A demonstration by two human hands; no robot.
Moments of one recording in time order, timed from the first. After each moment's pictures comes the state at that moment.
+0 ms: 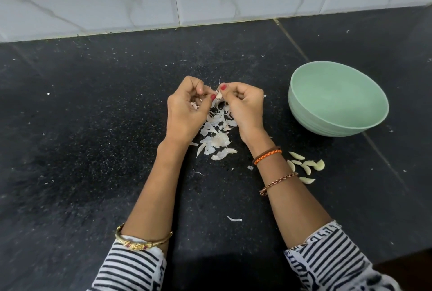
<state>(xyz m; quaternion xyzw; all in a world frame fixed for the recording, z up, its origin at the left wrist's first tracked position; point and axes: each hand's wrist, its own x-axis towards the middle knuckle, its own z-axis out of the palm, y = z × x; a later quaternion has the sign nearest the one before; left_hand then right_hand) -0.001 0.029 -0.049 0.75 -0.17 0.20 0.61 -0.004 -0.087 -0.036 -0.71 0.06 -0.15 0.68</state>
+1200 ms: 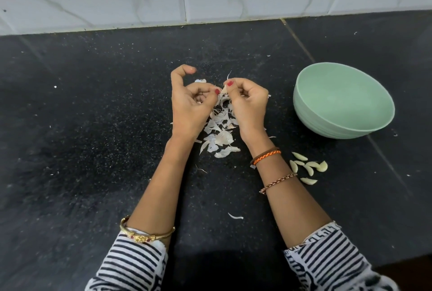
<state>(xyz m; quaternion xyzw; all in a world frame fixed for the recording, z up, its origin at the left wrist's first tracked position) -0.006 0.023 -0.043 0.66 -0.11 0.16 0.72 -0.005 -0.082 -0.038 -0.72 0.03 -0.21 0.67</state>
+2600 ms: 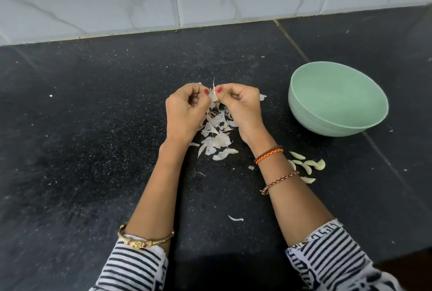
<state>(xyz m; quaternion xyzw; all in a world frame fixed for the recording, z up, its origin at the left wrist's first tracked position) -0.006 0.025 -0.040 0.77 -0.08 0.19 0.60 -0.005 -0.088 -0.036 -0.70 0.00 -0.10 0.70</state>
